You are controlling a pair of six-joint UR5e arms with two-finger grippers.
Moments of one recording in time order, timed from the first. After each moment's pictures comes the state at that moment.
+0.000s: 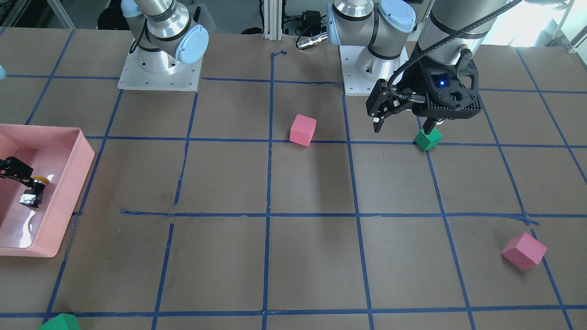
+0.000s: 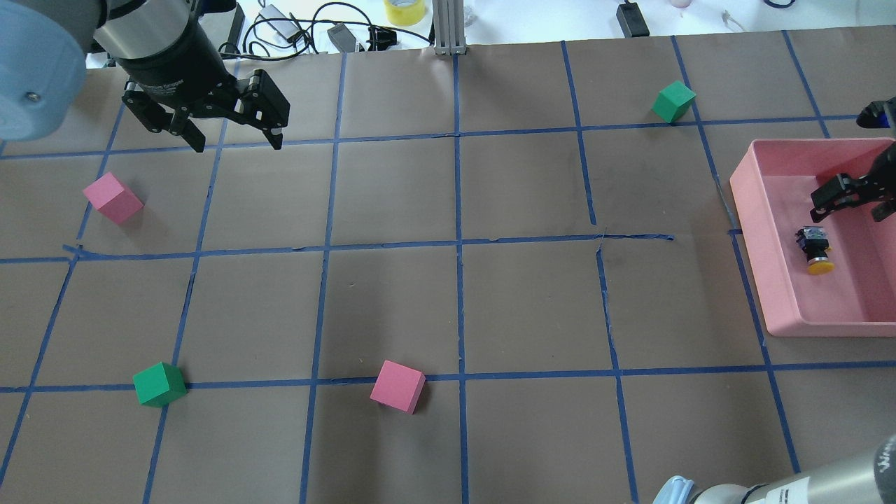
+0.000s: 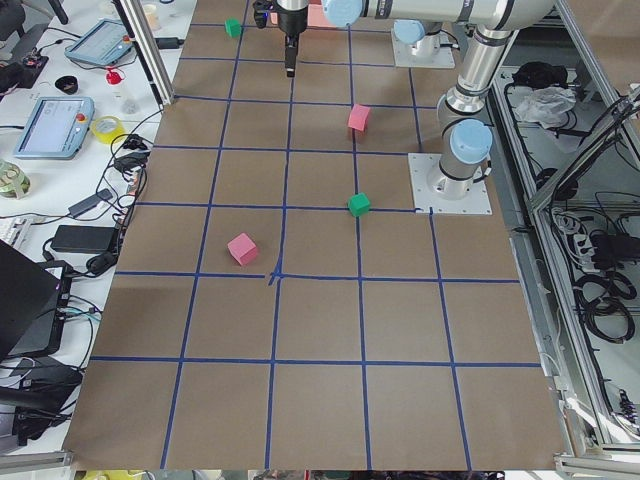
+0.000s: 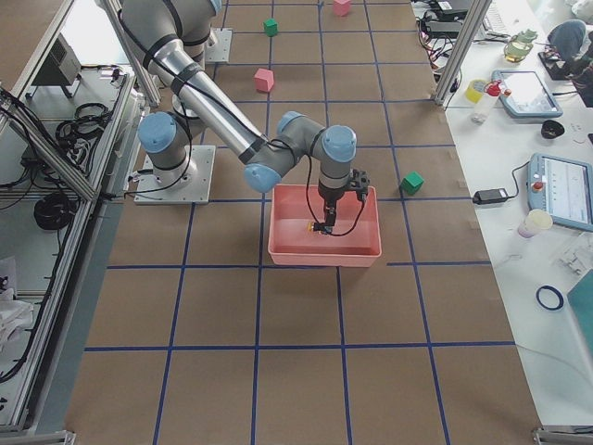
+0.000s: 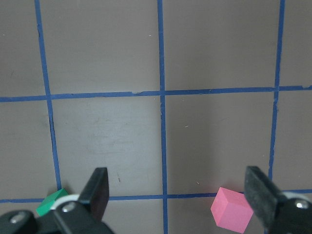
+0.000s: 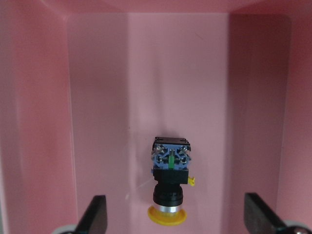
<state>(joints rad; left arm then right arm) -1.57 -1.61 -1.51 -1.54 1.57 0.01 0.92 -1.29 1.87 -2.17 -1.57 -0.63</state>
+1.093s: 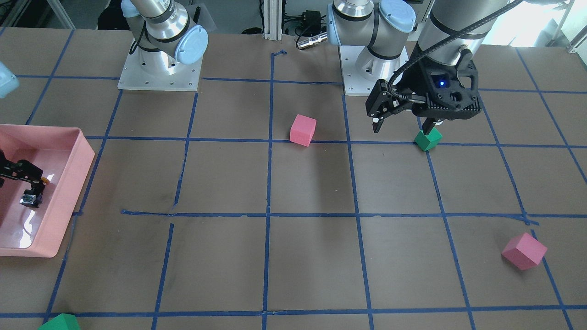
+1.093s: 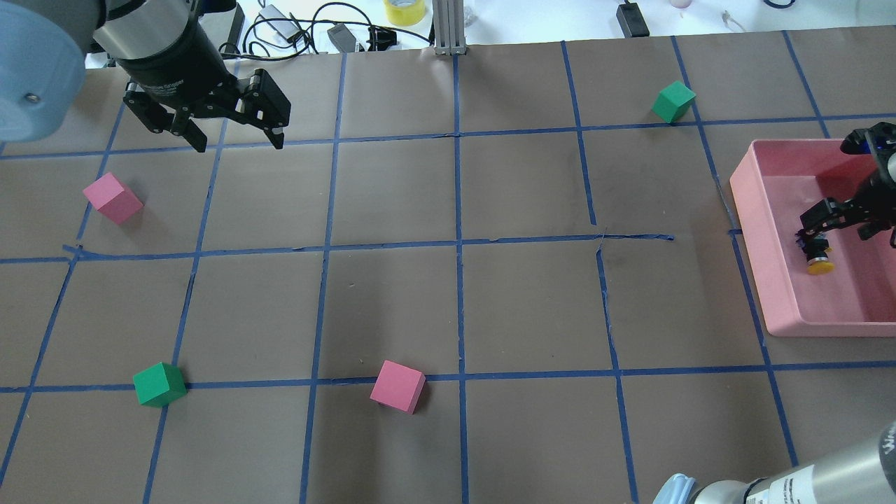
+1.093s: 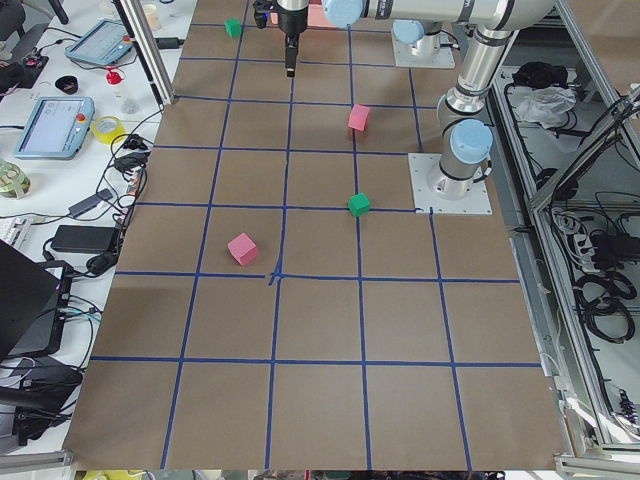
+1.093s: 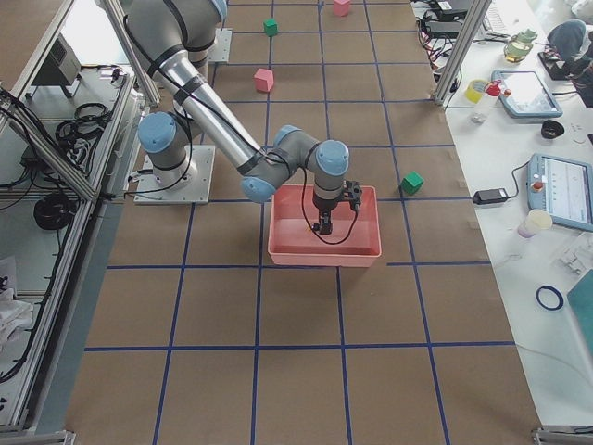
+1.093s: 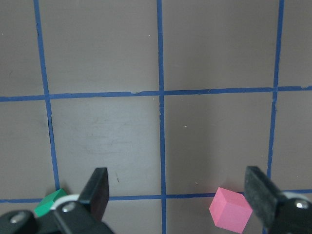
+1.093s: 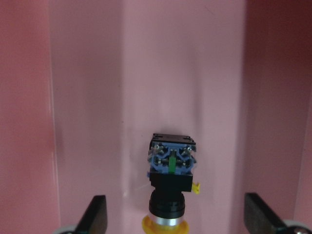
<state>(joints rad) -1.57 -1.61 -1.51 -1.53 1.56 0.01 0.91 -1.25 1.90 -2.24 -1.58 -0.65</state>
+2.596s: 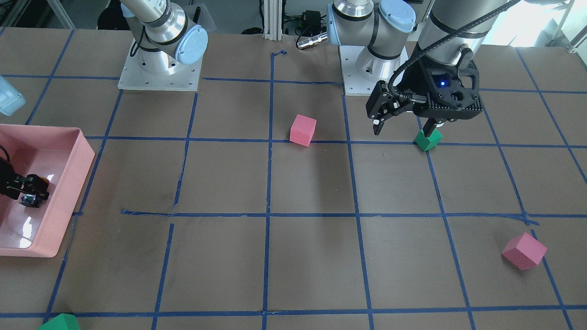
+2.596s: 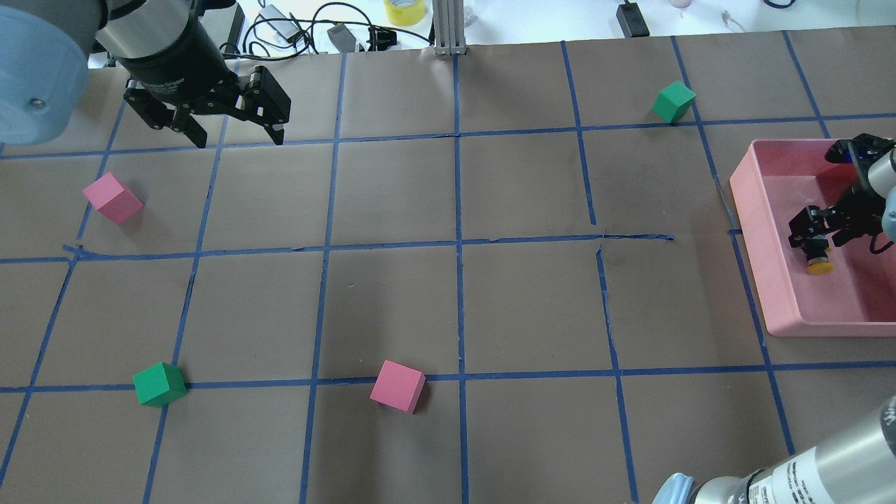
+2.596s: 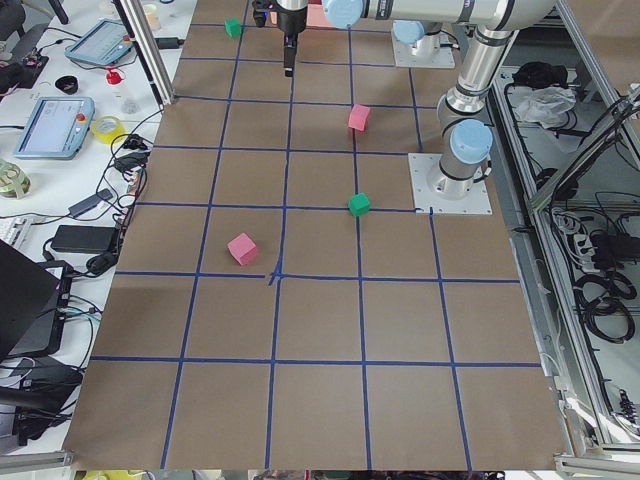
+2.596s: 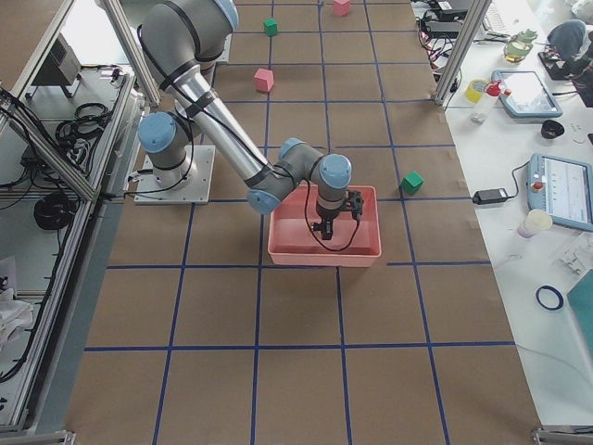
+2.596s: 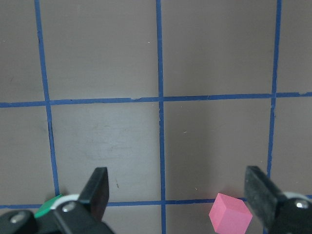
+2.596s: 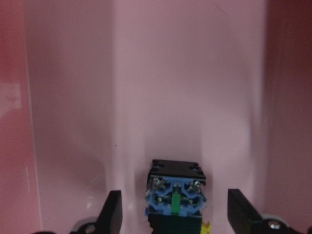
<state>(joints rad) -1.57 -1.61 -1.52 -1.50 1.56 0.01 0.91 -1.17 1.90 -2.28 -1.57 -0.64</state>
